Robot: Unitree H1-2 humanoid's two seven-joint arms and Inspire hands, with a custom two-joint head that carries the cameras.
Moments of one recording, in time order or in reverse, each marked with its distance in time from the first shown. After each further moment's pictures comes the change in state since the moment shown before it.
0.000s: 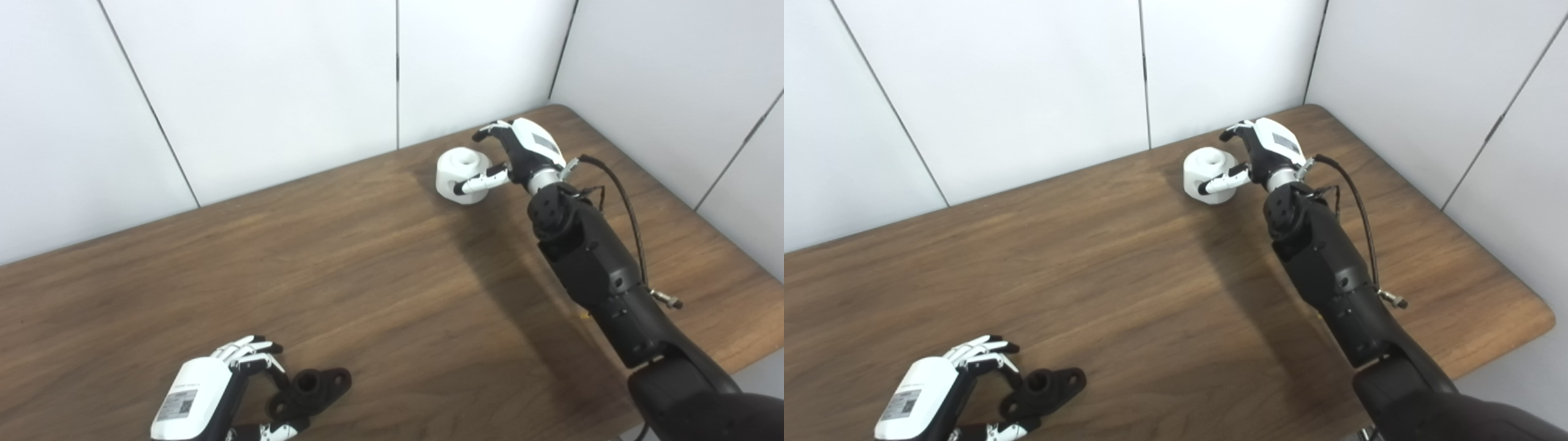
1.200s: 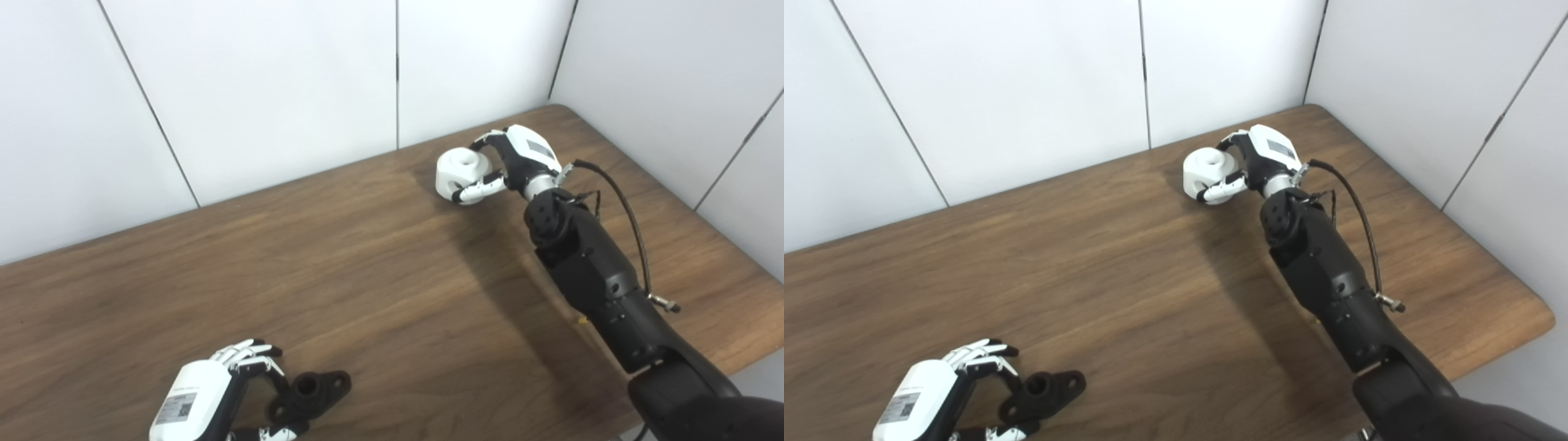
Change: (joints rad) left arm 0.011 0.000 0.003 -0.021 0.007 0.005 -0.024; right arm 0.013 0.004 0.014 0.000 -0.025 0.000 0.006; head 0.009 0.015
